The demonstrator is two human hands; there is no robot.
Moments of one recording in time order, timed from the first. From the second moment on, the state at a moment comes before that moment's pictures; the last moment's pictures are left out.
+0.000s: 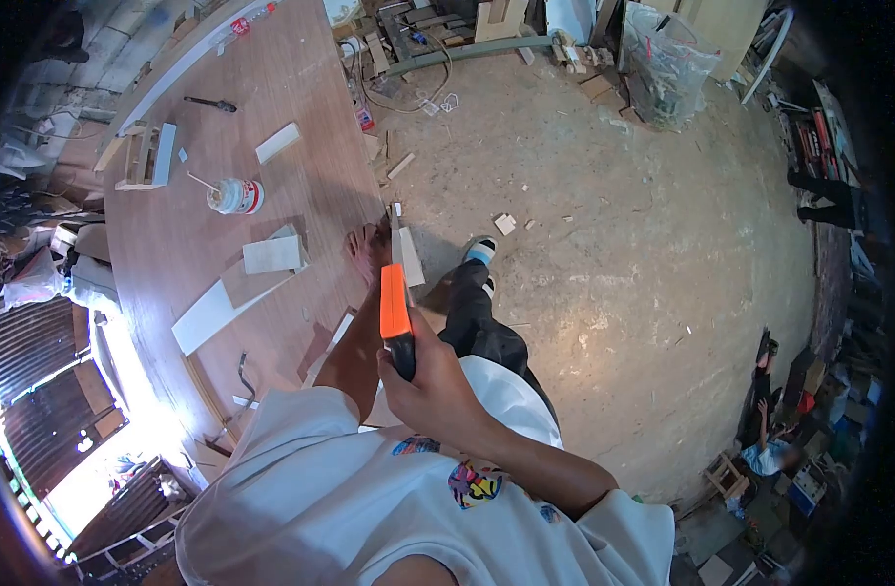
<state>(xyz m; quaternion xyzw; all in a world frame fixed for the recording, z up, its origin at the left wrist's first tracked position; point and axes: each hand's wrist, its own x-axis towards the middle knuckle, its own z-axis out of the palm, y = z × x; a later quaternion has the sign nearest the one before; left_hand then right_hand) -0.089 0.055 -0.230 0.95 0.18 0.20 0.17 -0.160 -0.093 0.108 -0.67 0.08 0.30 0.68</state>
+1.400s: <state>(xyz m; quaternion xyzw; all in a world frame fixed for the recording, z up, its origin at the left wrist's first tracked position) -0.091 0.052 -0.225 0.94 0.16 0.23 0.17 0.028 -0.019 0.079 -0.62 0.17 0.45 0.62</state>
